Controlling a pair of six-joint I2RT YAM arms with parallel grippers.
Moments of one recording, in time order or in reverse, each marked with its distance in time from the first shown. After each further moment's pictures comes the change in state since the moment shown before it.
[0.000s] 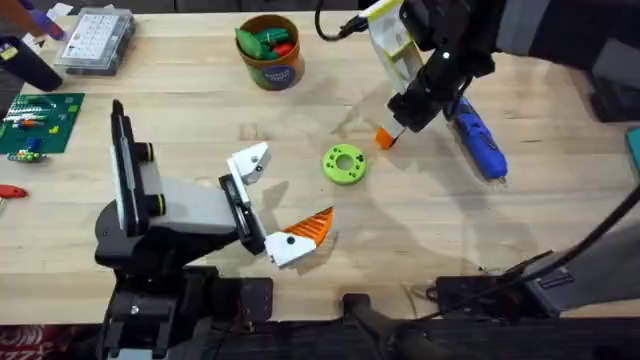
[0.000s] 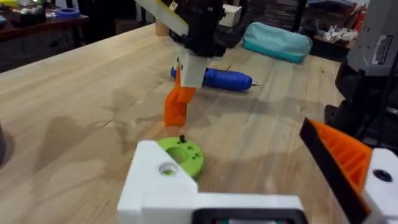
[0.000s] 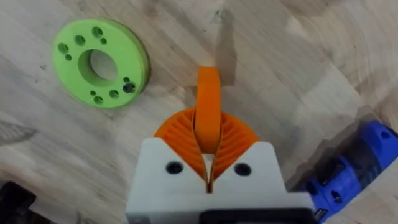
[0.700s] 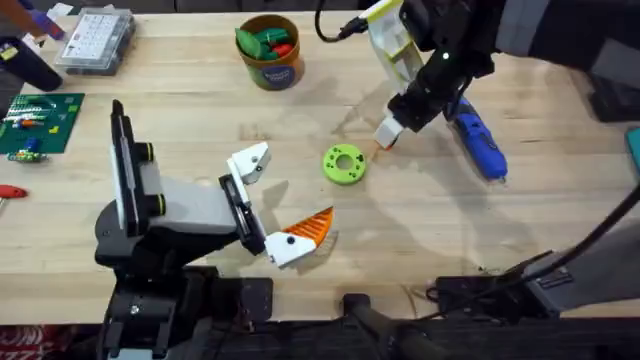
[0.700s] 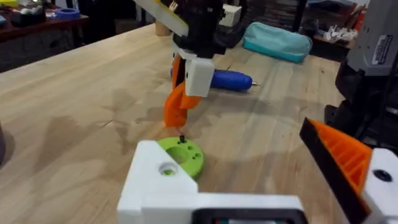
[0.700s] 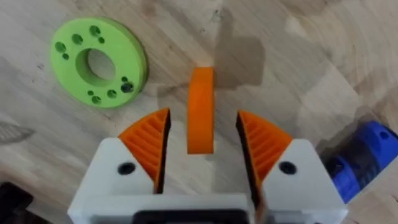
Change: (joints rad) left arm 0.000 0.000 0.000 0.000 0.000 0.000; right arm 0.000 0.001 -0.002 0.003 0.004 0.003
